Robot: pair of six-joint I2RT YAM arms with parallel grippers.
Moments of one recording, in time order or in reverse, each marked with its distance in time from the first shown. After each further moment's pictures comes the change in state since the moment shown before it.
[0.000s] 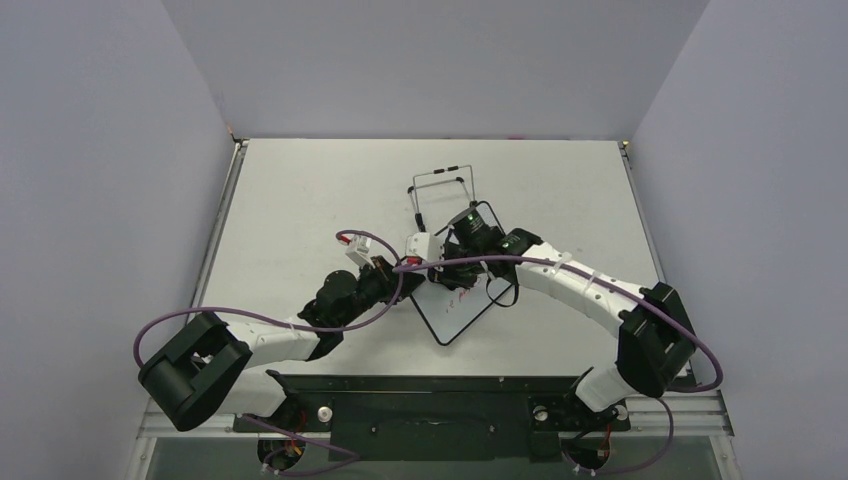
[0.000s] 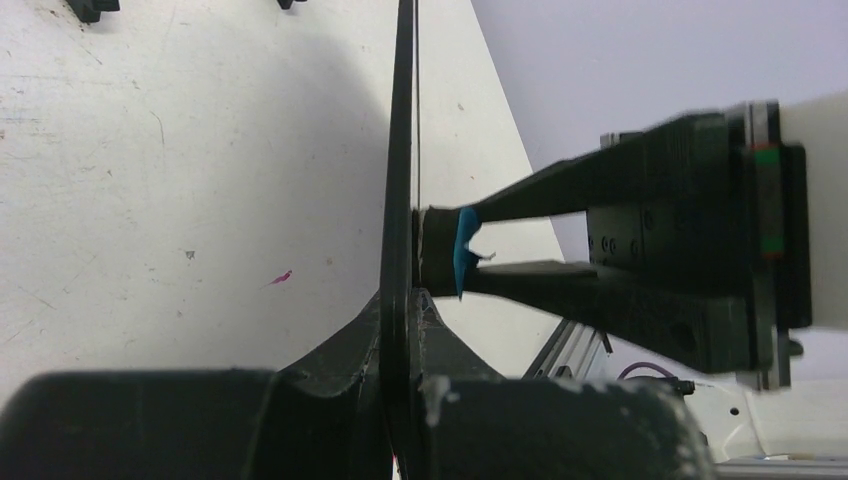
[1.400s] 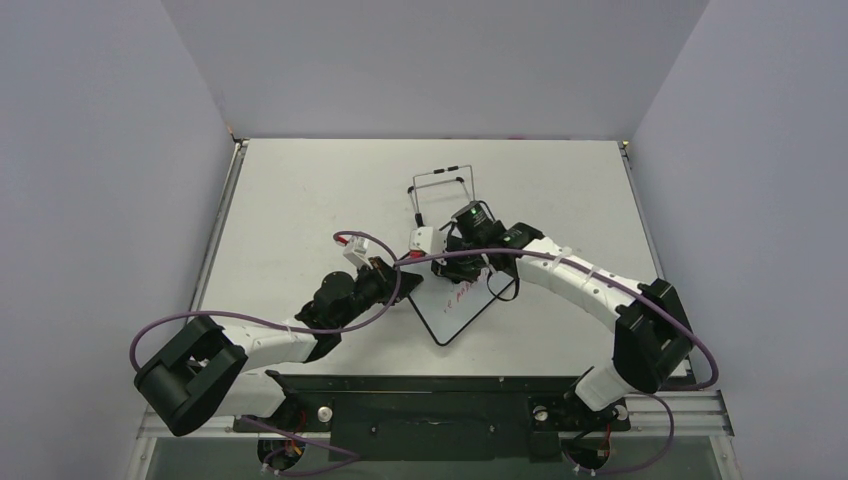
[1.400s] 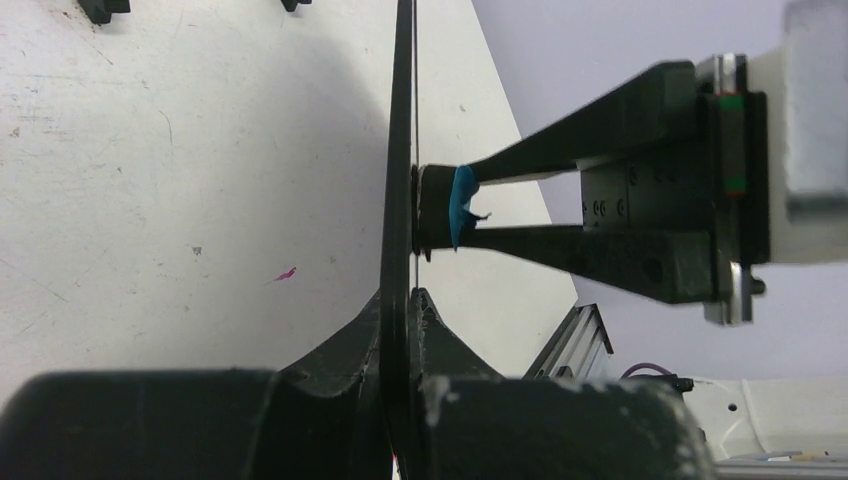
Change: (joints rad) left arm 0.004 -0.029 -0.013 -0.015 -0.003 0.001; right arm -0.035 0.019 0.011 -0.016 0.014 -0.042
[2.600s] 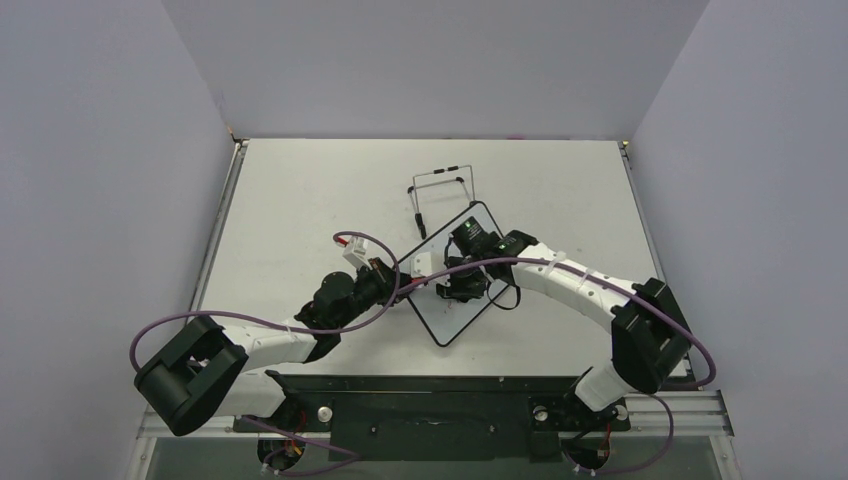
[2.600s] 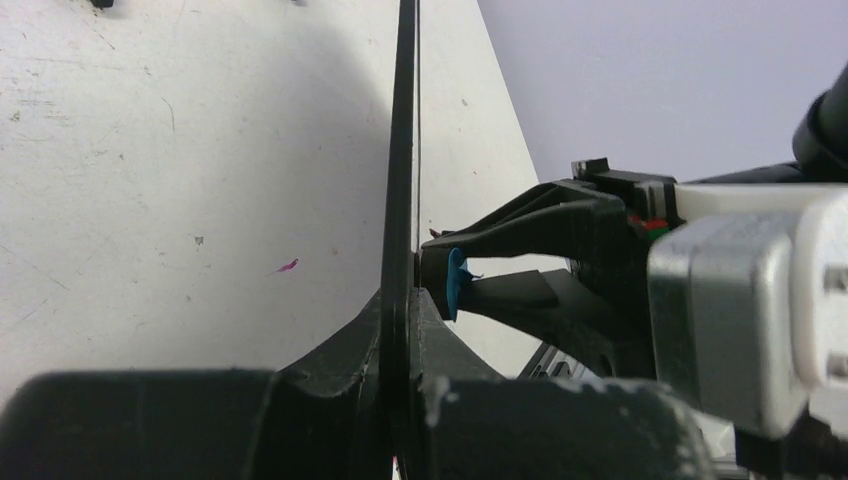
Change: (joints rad) left arm 0.006 0.001 -0.006 -0.007 0.010 -0.014; right arm 0.058 0.002 -0.050 -0.096 0.006 -0.134
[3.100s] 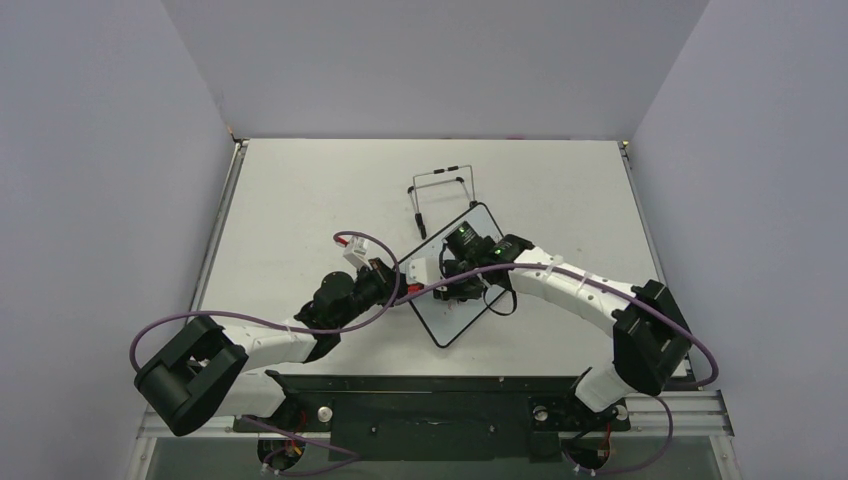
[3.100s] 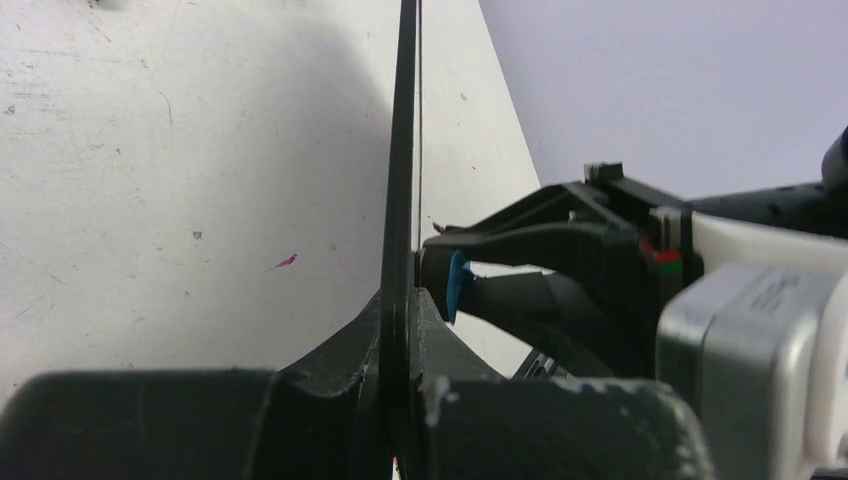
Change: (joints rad) left arm 0.003 0.000 0.000 -0.003 0.014 -0.005; right arm 0.024 0.011 0.033 -0.010 0.046 -0.003
